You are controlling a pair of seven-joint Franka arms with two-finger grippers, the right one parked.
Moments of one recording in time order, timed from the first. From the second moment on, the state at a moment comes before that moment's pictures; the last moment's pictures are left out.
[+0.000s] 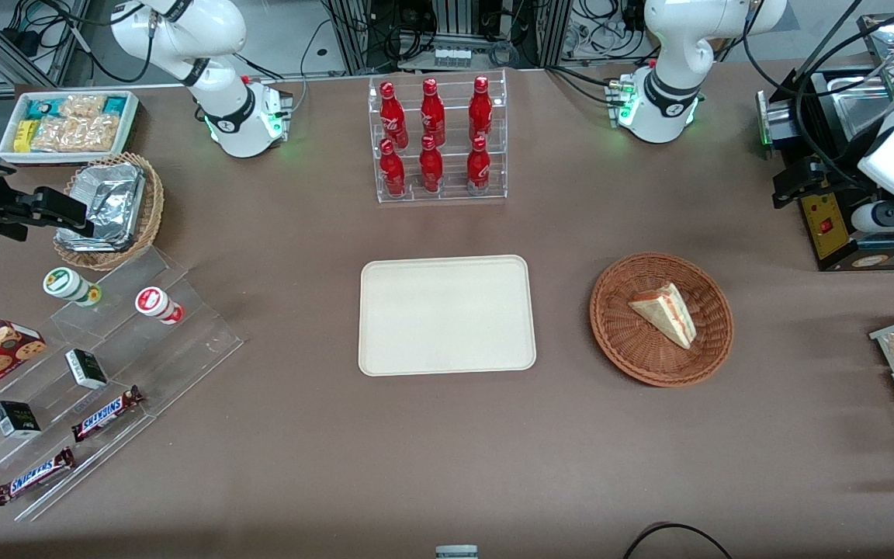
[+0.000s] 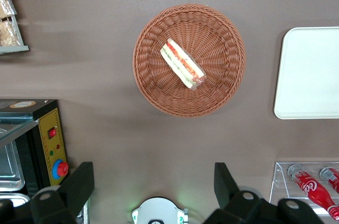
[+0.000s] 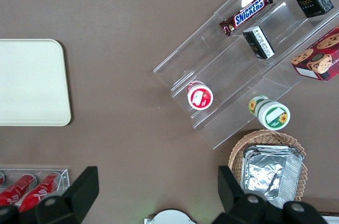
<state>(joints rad) -0.04 0.00 -0.03 -1.53 0.00 1.39 -0.08</state>
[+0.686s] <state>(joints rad) -0.04 0.04 -0.02 -1.67 0.00 1.52 0.08</state>
